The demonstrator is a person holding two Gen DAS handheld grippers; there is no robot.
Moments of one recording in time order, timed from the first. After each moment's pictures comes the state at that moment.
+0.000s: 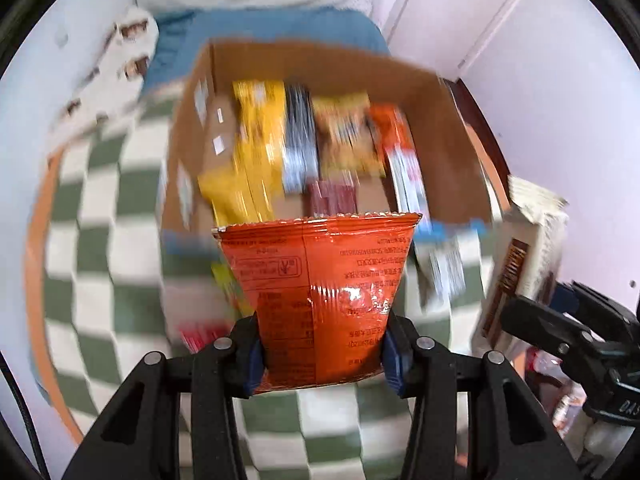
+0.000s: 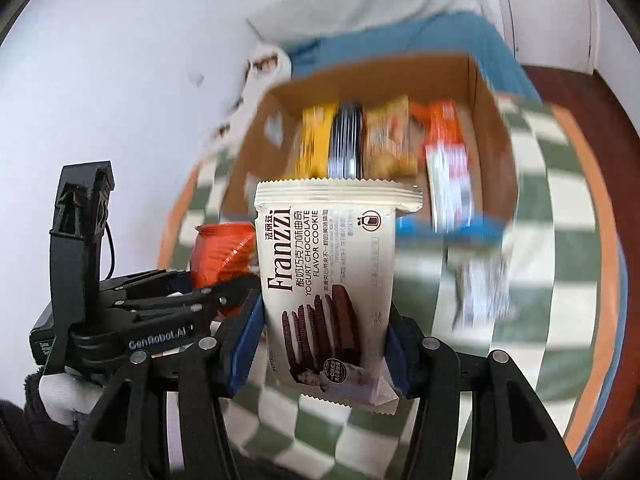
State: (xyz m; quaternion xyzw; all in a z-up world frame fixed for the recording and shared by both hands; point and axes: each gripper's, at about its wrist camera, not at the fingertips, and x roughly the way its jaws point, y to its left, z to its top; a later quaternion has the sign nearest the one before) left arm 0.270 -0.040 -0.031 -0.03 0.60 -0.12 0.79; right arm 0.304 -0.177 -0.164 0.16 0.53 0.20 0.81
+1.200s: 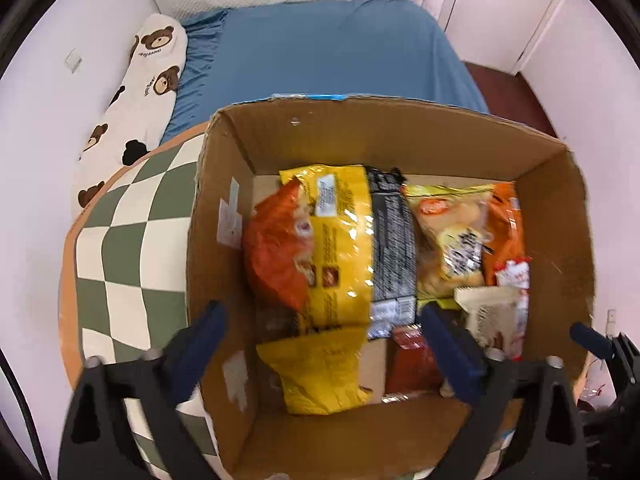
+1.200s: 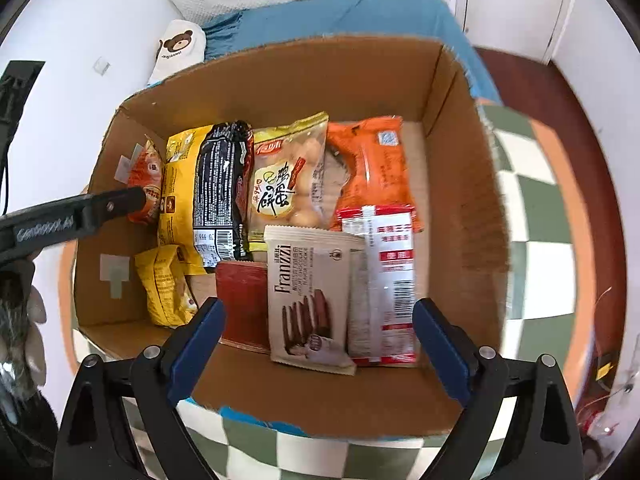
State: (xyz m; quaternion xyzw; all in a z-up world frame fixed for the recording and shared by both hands) left arm 0.414 -0.026 -0.077 0.03 0.61 -0.04 0.79; right arm 0.463 -0.171 -0.244 0.08 0.61 0.08 0.78
